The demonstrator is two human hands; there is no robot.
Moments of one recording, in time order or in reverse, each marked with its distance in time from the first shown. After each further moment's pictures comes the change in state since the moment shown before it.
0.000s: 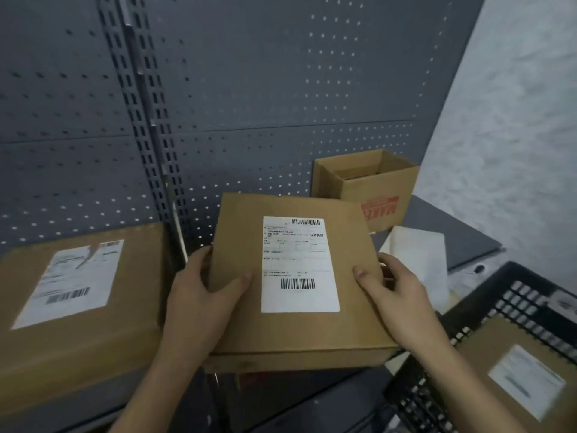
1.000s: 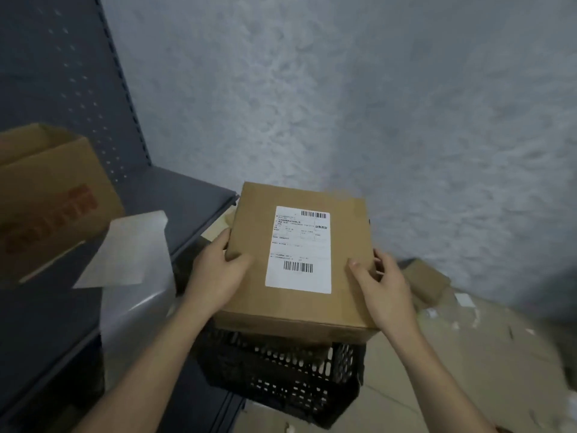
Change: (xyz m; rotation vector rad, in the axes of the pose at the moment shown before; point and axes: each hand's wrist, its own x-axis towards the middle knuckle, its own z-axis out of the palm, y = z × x) left_hand -0.093 0.120 0.401 0.014 -0.913 0.229; right_hand -0.098 0.194 -0.306 -0.128 0.784 0.424
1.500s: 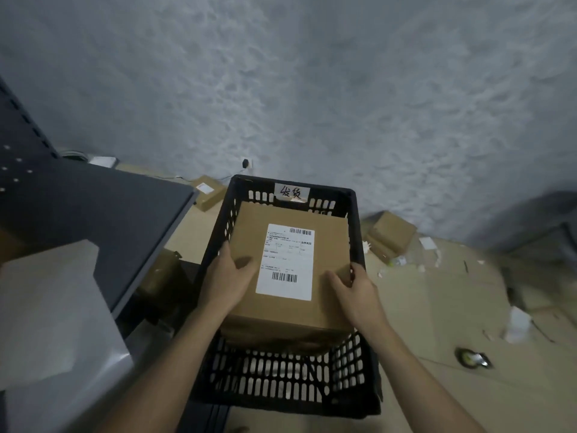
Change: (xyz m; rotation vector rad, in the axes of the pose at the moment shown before) left_hand 0.125 -0.079 0.080 0.182 -0.257 -0.164; right_hand 0.058 0.078 0.072 -0.238 -0.047 0.330
